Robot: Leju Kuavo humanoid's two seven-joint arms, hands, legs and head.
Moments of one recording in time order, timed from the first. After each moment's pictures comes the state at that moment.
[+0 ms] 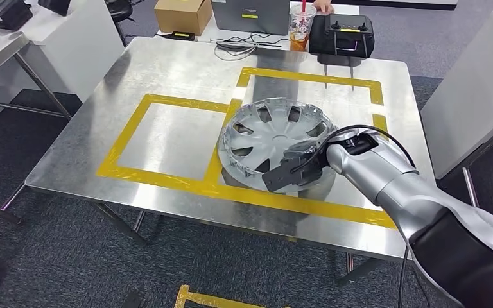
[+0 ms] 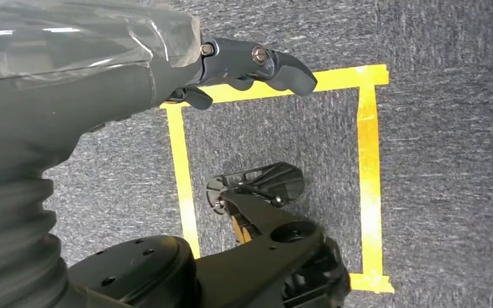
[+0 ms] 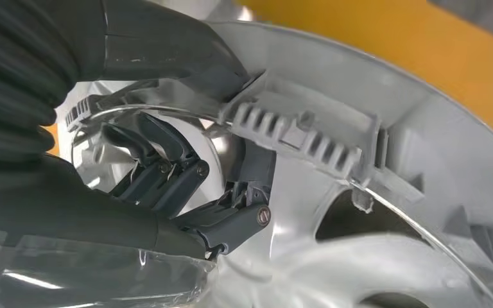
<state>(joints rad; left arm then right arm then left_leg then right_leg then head) -0.06 0.09 -0.85 -0.37 0.67 0.19 -0.24 -1.07 -0.15 1.19 -0.65 0.69 0.53 -0.25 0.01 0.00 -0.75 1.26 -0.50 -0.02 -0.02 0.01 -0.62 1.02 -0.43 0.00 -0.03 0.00</state>
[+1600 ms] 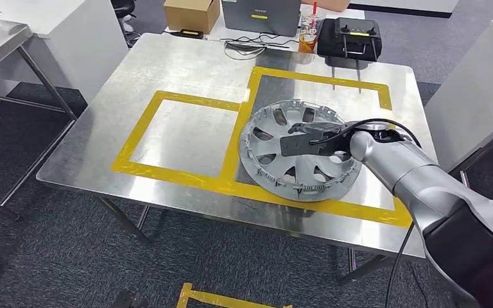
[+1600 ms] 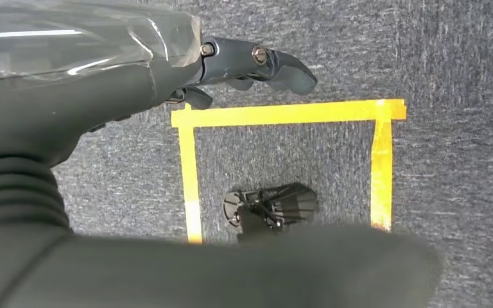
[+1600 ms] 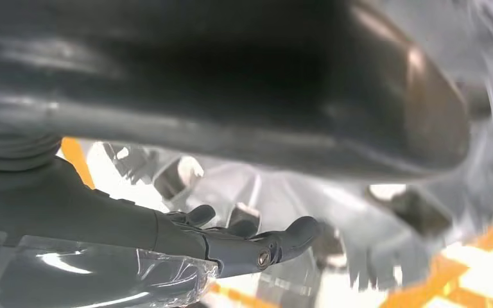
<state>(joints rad) -0.05 0.12 -0.86 -0.39 0.72 0.22 -0.22 -1.13 -0.20 1.21 -0.52 0.40 0.31 -0.17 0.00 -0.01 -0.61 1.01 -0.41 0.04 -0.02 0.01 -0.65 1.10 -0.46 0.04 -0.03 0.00</state>
